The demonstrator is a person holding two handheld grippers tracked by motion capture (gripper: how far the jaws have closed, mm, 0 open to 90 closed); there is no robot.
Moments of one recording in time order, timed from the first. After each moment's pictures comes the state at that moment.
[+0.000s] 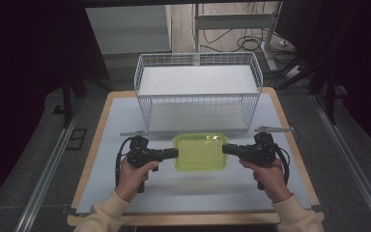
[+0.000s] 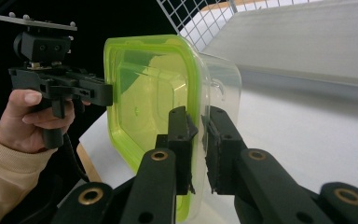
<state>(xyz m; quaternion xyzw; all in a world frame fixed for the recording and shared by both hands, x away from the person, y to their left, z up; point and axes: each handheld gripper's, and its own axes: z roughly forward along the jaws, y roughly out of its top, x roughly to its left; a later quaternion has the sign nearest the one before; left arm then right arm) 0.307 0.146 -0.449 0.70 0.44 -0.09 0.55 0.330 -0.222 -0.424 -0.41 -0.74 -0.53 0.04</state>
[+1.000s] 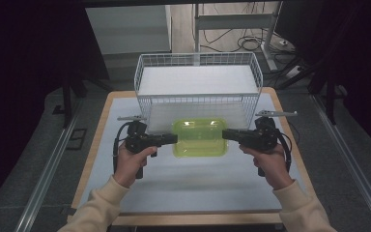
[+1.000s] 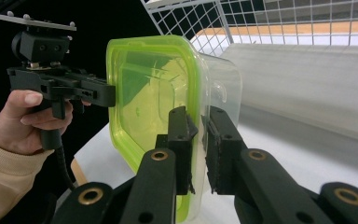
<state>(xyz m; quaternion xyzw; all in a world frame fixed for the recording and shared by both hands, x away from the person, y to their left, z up) 0.328 0.150 -0.415 0.71 0.43 -0.07 0.56 0.344 -0.213 -0.381 -0.40 -0.74 -0.54 0.01</state>
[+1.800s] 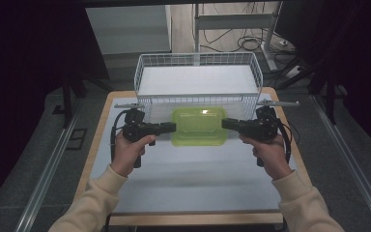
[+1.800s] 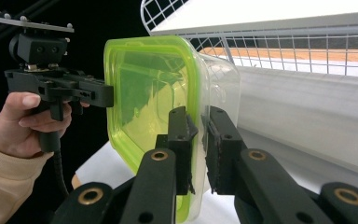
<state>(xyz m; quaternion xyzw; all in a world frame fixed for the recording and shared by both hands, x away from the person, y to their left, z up) 0.342 0.154 -0.383 0.71 0.42 -0.04 0.56 0.359 -0.210 -0.362 -0.39 -0.73 -0.56 0.00</state>
